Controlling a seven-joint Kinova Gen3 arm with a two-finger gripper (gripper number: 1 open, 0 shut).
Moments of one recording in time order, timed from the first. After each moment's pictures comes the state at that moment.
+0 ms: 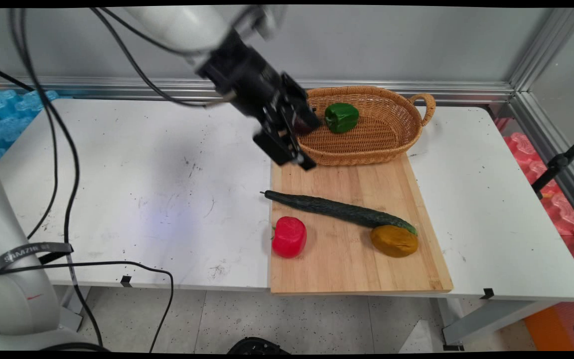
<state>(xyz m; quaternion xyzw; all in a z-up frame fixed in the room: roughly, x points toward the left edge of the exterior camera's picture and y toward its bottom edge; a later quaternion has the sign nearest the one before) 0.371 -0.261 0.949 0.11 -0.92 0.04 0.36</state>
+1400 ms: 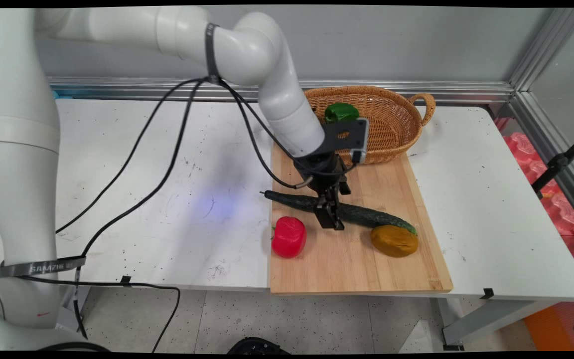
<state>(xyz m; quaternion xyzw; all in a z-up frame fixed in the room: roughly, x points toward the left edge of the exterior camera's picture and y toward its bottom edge) 0.249 -0.327 0.797 0.07 -0.97 0.03 0.22</state>
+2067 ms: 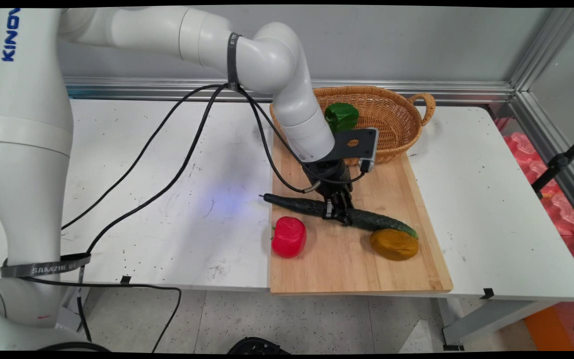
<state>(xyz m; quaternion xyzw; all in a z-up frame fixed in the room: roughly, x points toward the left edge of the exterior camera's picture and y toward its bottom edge) 0.233 -0.337 0.785 0.05 -0.98 0.02 0.21</state>
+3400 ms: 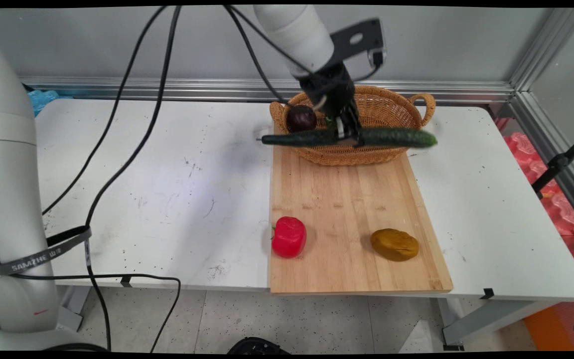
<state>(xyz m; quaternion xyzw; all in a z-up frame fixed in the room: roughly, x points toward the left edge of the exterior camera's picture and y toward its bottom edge) 0.266 -0.363 0.927 0.15 -0.95 0.12 0.23</state>
